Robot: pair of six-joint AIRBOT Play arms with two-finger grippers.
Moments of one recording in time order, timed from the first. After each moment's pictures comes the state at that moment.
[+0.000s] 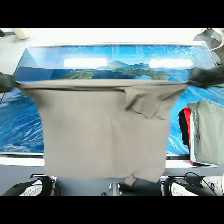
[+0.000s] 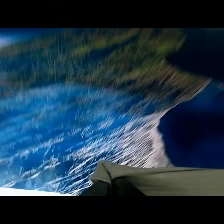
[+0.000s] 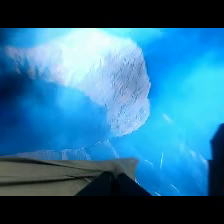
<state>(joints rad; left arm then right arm) 0.21 -1.14 1.41 1.38 -1.25 -1.48 -0.16 -1.38 1.65 -1.33 1.45 1.52</state>
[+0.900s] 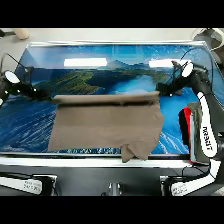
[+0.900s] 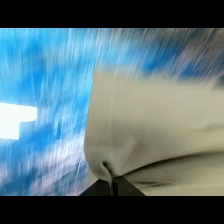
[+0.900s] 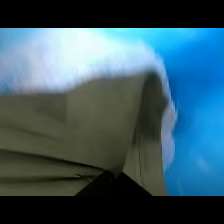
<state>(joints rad) 0.18 -1.64 1.46 1.31 -1.26 -1.49 -0.04 -1.70 1.59 -1.36 1.27 1.57</state>
